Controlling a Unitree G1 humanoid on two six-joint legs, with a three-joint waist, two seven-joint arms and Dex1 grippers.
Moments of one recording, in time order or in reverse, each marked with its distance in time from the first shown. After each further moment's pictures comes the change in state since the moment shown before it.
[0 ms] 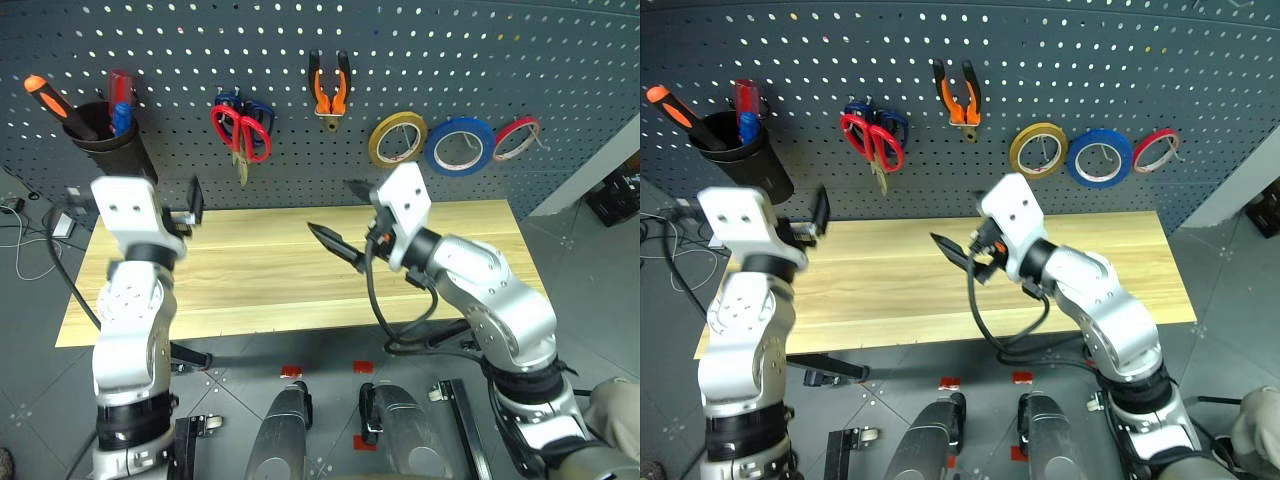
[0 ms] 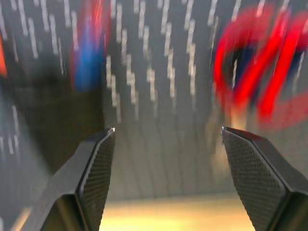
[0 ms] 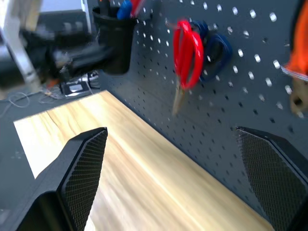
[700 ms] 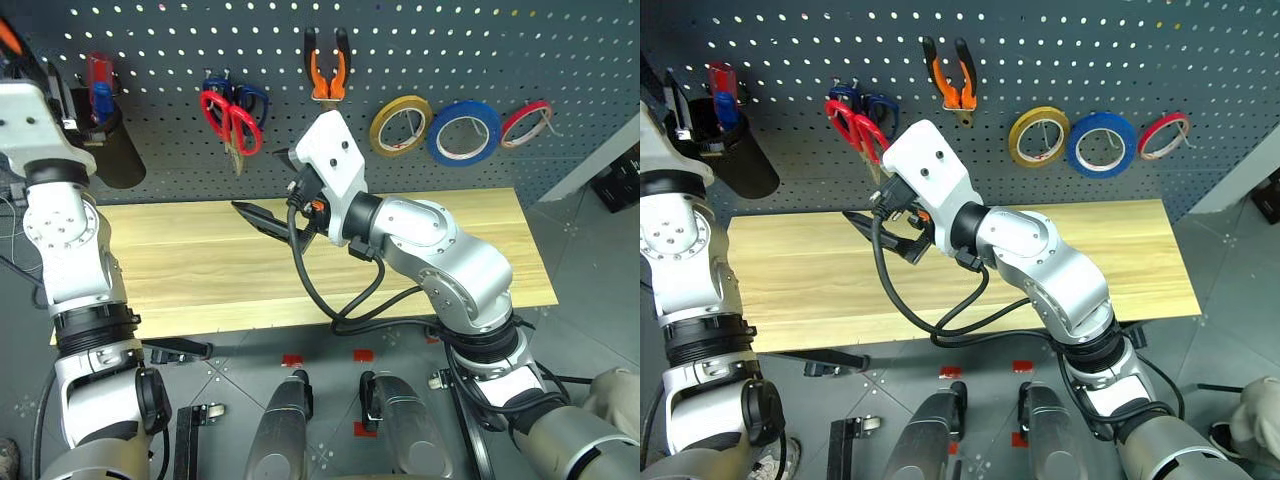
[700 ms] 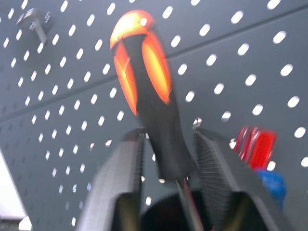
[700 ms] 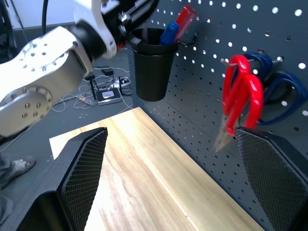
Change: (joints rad) left arm -0.475 0.202 0.136 0.637 0.169 -0.635 0.062; right arm -0.377 0.214 0.088 0.115 0.034 0.185 -0.031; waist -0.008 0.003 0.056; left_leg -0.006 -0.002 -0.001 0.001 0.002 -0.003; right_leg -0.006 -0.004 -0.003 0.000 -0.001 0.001
